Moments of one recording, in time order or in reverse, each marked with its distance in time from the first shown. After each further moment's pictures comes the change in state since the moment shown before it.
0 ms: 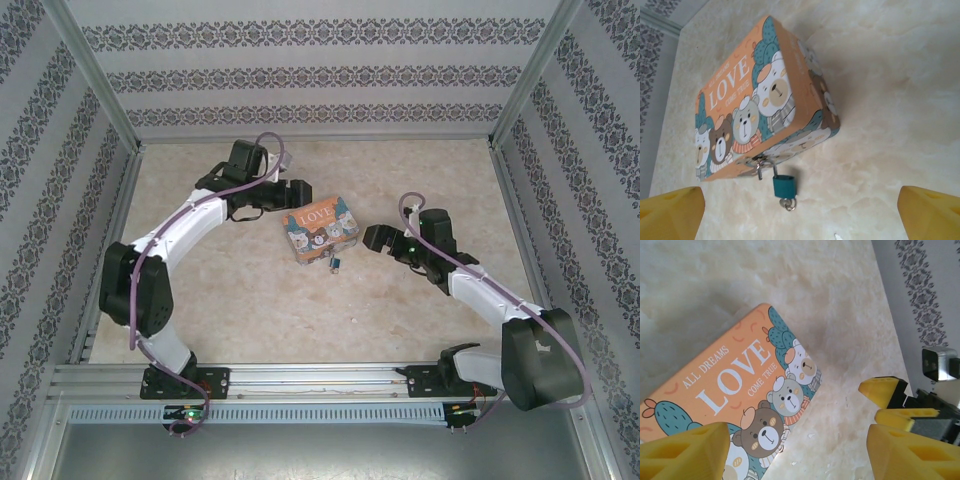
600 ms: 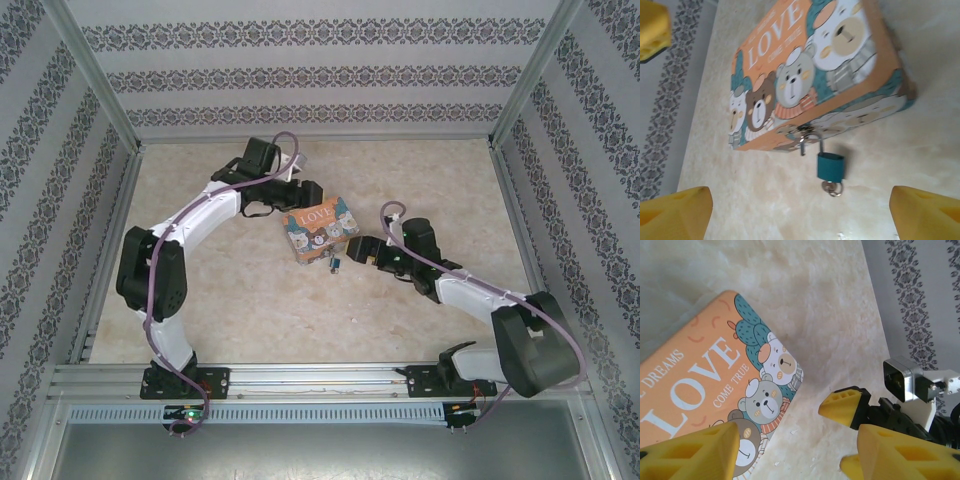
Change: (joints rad) left arm -0.031 0.129 0.095 -0.015 0.114 0.006; right arm 0.129 0.088 -0.082 0.253 -0.072 0.085
